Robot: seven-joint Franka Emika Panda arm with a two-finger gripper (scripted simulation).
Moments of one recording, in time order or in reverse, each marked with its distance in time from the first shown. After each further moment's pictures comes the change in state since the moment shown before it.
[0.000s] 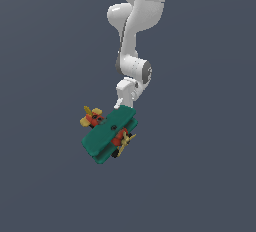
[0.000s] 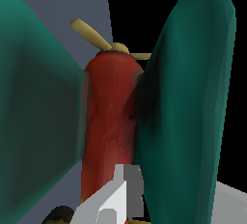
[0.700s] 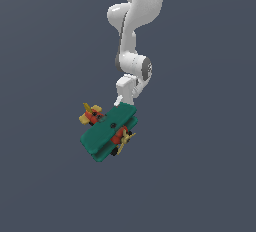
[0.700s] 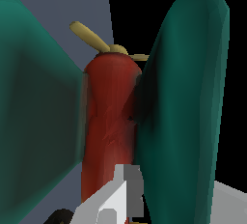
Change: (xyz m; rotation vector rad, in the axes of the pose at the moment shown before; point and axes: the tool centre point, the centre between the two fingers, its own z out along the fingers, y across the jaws) arm 0.002 0.017 -0.002 0.005 0.001 -0.004
